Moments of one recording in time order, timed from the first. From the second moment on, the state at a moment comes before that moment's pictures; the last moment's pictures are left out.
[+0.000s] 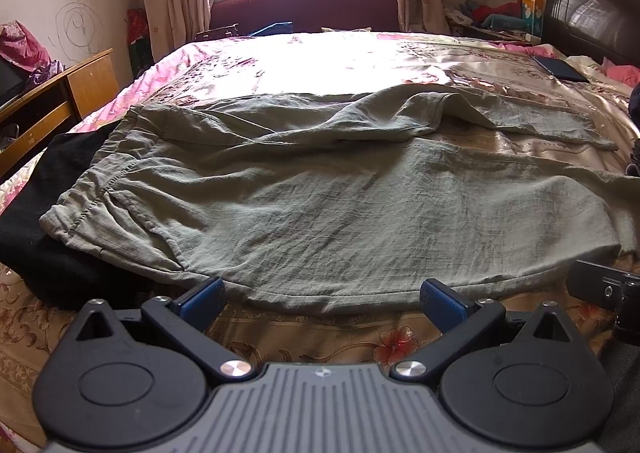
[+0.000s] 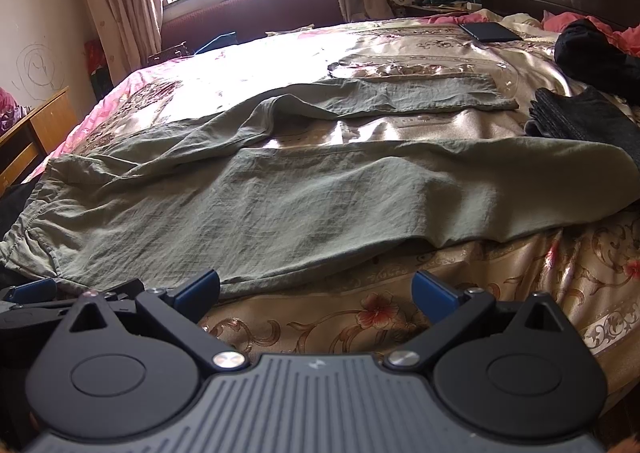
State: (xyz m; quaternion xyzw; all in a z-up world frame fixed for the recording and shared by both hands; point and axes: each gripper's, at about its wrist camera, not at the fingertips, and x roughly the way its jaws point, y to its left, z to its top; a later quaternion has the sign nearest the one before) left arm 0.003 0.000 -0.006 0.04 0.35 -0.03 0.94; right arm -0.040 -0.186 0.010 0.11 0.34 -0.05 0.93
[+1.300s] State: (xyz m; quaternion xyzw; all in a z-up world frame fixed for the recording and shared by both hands) left arm 0.002 -0.001 -0.009 0.04 0.36 -0.04 0.93; right arm -0.038 -0.186 0.007 0.11 0.34 -0.05 0.93
